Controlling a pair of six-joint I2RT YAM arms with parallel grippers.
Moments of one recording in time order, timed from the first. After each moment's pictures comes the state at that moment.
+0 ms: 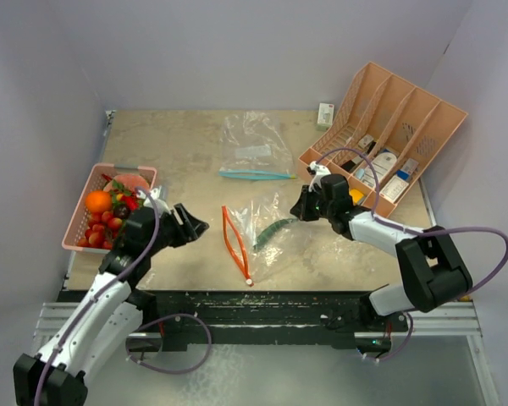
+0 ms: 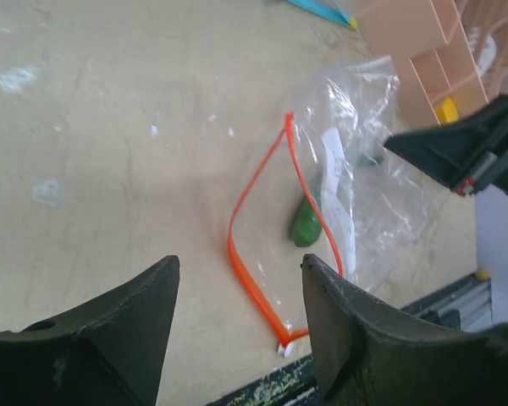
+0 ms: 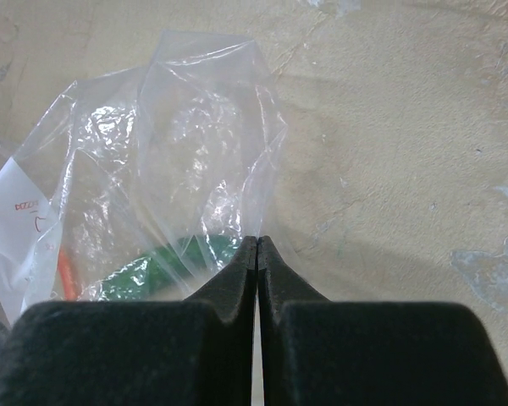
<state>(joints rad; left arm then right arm) -0.30 0.72 0.48 -0.27 0.16 -0.71 0.40 1.45 0.65 0.14 -0.24 0.38</state>
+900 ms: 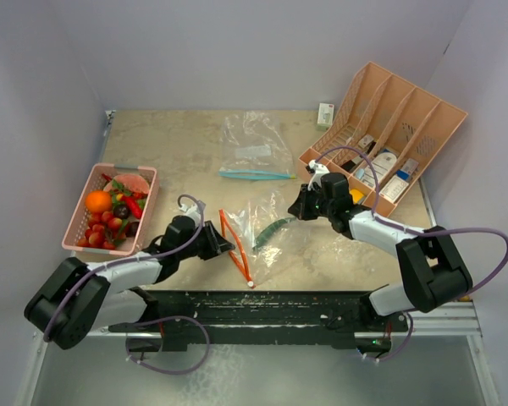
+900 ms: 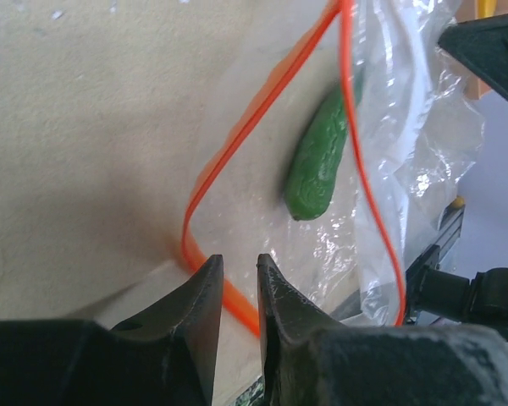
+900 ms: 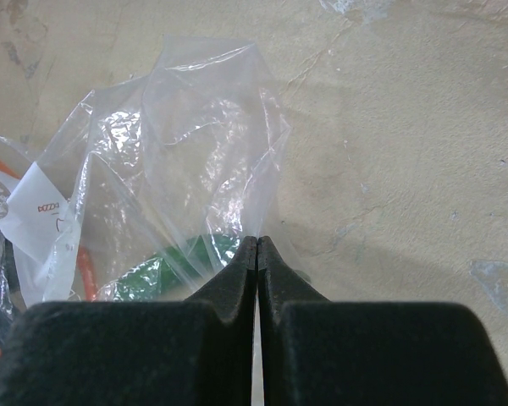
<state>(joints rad) -0.56 1.18 0.23 0.36 0.26 -0.93 0.40 1.44 0.66 0.14 -0.28 0.39</state>
